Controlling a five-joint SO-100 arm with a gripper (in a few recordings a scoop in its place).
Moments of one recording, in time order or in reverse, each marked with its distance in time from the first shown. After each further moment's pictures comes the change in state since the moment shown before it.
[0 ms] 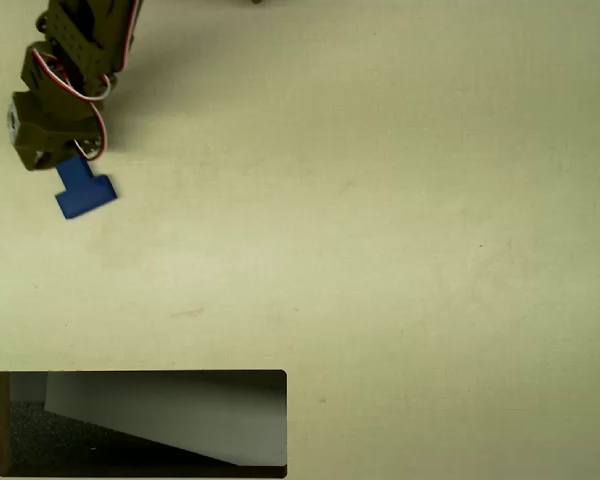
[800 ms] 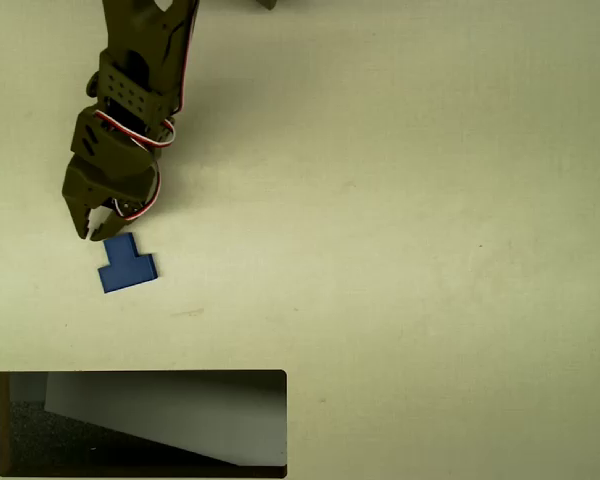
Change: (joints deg) arm -10.3 -3.5 -5.3 -7.1 35.3
